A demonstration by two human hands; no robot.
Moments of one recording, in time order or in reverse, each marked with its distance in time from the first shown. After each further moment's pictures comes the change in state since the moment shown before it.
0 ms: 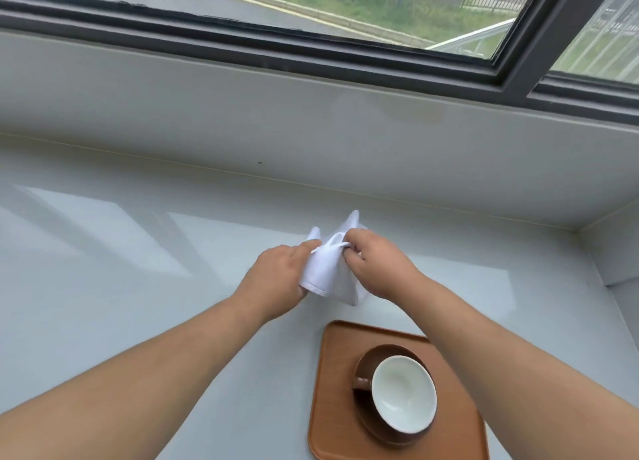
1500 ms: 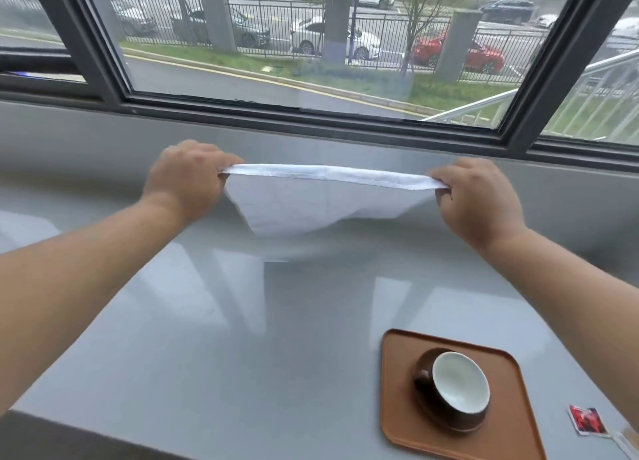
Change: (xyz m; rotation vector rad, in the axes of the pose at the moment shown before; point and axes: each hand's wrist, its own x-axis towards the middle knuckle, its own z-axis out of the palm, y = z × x) left_hand -0.103 -0.105 -0.313 0.403 0.561 0.045; right_hand -0.068 -0.141 -0.133 -0.418 0.708 -0.237
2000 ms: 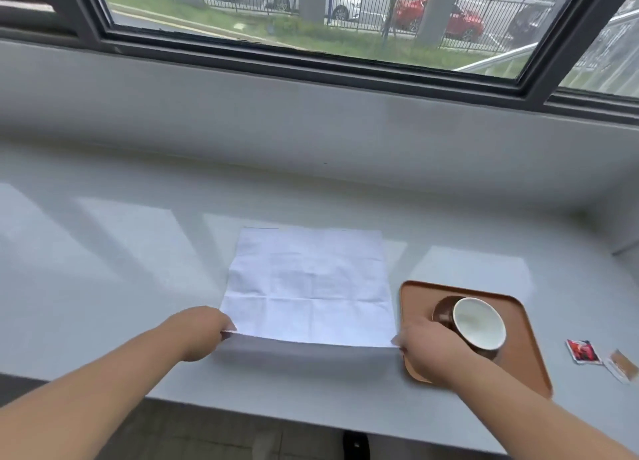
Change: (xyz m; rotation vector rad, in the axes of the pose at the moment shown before) left_hand -0.270 -0.033 0.125 -0.085 -1.253 -0.125; right_hand -0.261 -0.091 0.122 -0.101 -1.075 -0.097
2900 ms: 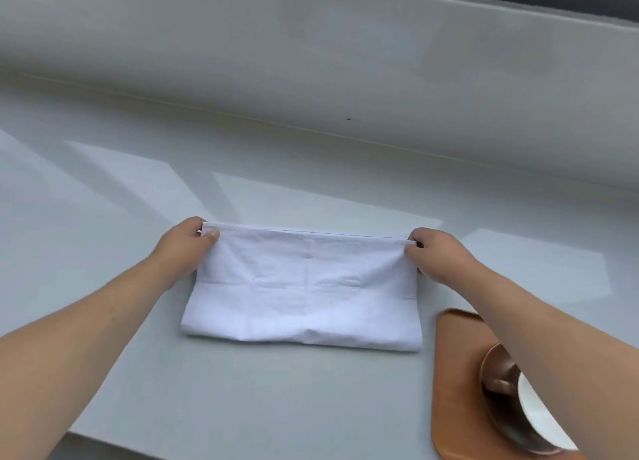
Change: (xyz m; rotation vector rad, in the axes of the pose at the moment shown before) left_hand 0.180 -0.049 -0.065 -0.963 0.450 -0.400; right_hand 0.230 0.103 -0.059 0.717 0.104 0.335
